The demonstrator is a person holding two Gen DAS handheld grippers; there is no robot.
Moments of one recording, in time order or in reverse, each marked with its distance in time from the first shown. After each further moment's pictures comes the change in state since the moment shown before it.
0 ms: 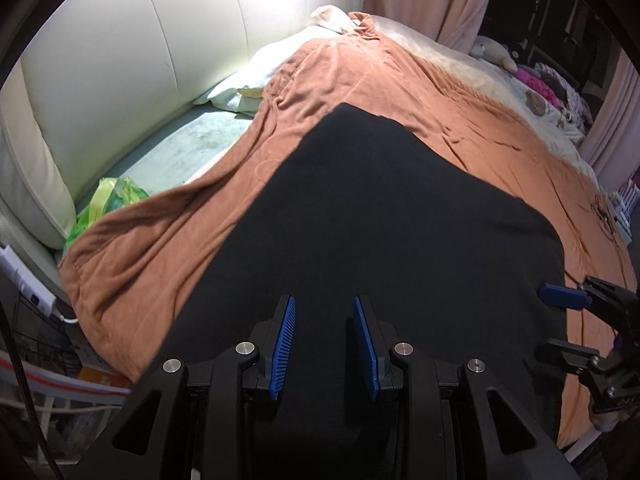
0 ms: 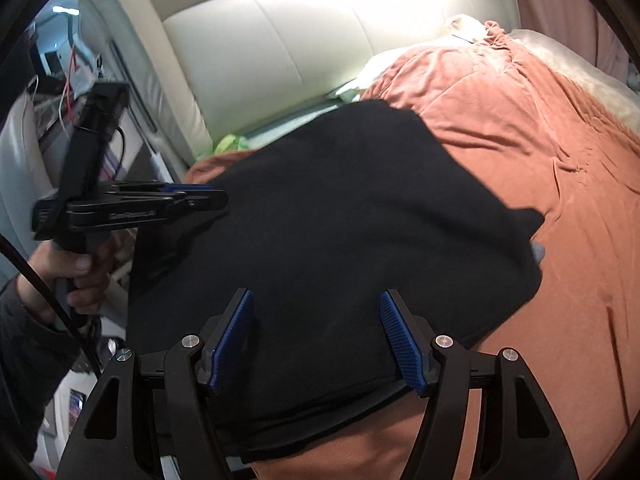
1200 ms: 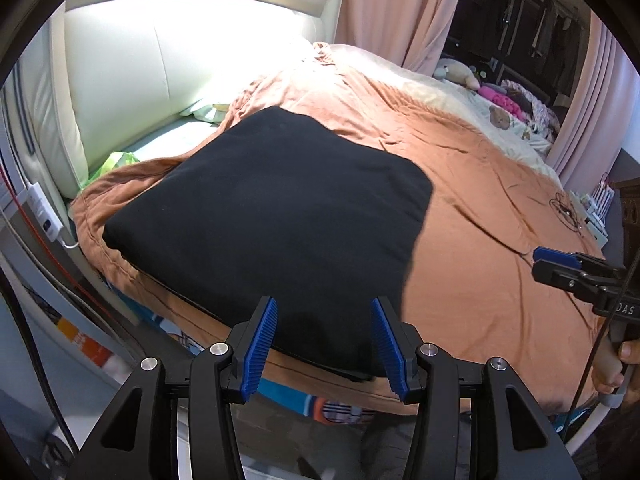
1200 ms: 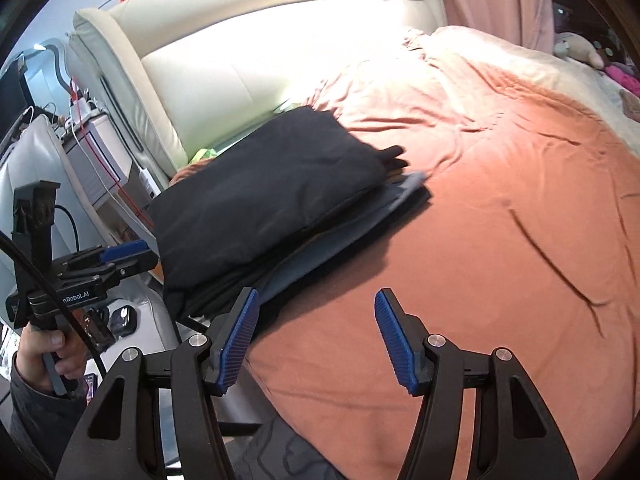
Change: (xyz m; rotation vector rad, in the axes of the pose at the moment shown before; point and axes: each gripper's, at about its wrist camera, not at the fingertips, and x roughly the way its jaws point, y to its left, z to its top) left arm -0.093 -0.093 -0.113 -0.022 -0.128 -0.058; right arm -0.123 0.022 -0.070 0.155 -0.080 -0.133
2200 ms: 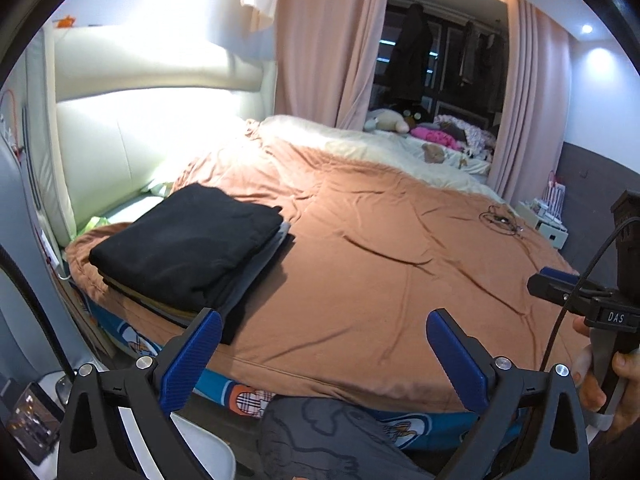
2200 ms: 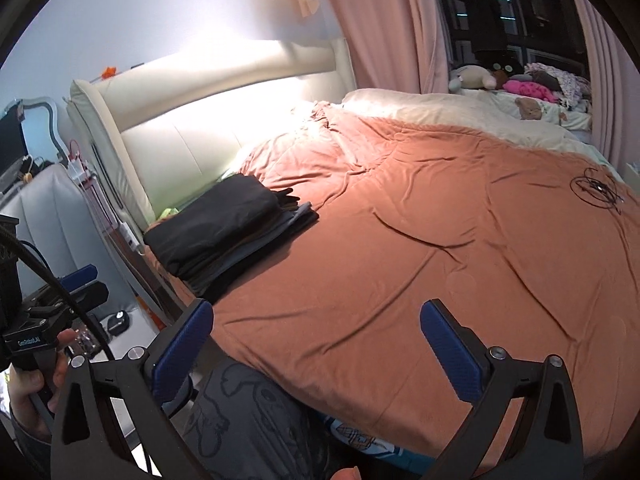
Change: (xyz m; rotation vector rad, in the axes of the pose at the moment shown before) left arm -0.136 -0.157 -0.090 0.124 -0.272 -0.087; right arm -0.214 0.026 -0.173 0.137 -0.269 -0.210
